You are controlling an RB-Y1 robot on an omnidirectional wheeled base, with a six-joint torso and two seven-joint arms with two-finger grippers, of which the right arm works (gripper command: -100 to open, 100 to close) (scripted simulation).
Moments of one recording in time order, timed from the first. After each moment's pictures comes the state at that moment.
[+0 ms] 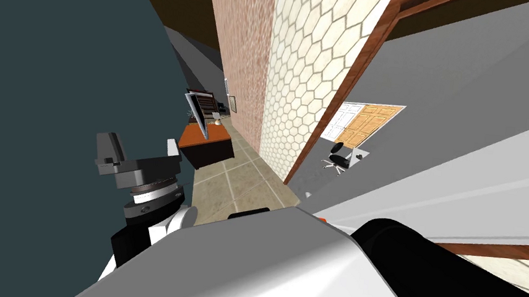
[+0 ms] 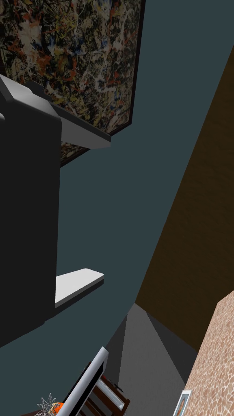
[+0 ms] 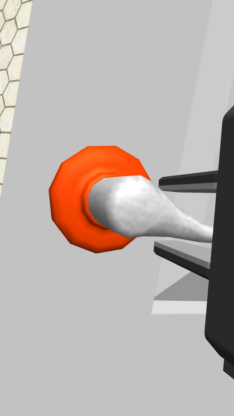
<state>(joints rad) 0.73 -0.44 0.10 -0.55 -0.24 -1.66 -0.29</state>
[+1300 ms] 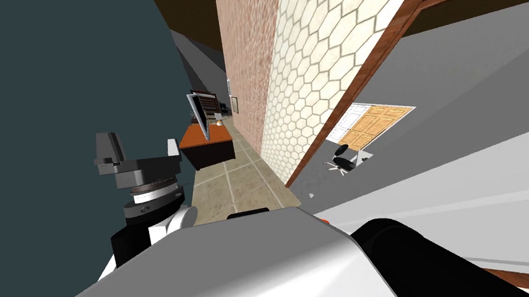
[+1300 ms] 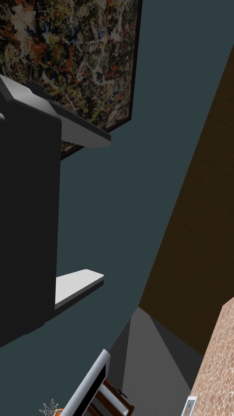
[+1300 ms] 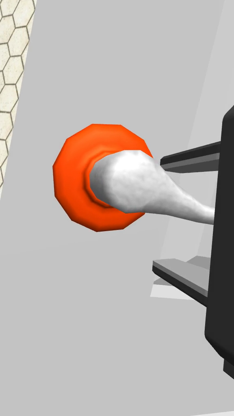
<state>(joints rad) 0.73 -0.44 0.09 -0.50 -0.25 -1.63 -0.30</state>
